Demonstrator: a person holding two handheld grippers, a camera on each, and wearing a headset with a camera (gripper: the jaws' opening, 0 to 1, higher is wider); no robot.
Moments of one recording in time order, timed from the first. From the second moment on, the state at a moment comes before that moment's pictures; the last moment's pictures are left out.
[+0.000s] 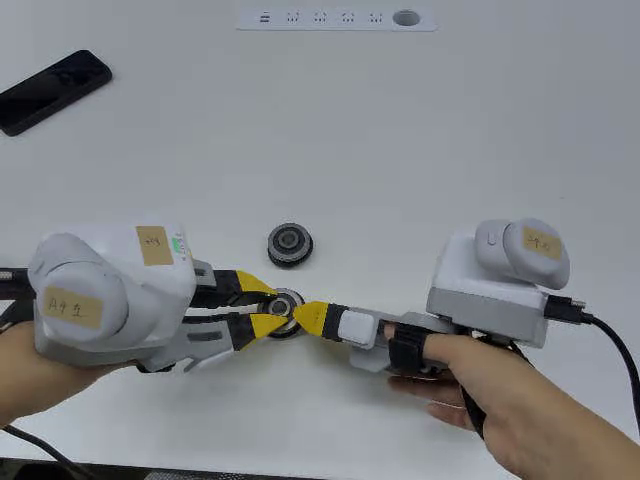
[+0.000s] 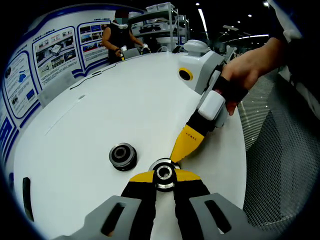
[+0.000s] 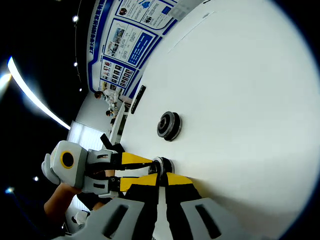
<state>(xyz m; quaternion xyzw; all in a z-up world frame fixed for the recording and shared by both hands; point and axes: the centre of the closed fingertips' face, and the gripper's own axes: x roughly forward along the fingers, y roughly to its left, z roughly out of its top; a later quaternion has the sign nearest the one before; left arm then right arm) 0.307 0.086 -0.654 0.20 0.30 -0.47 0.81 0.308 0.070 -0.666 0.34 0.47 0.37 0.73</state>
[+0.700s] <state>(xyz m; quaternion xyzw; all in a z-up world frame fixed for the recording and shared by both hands) 0.308 0.087 -0.655 0.20 0.30 -0.46 0.81 0.307 0.068 -0.659 0.28 0.45 0.37 0.76</state>
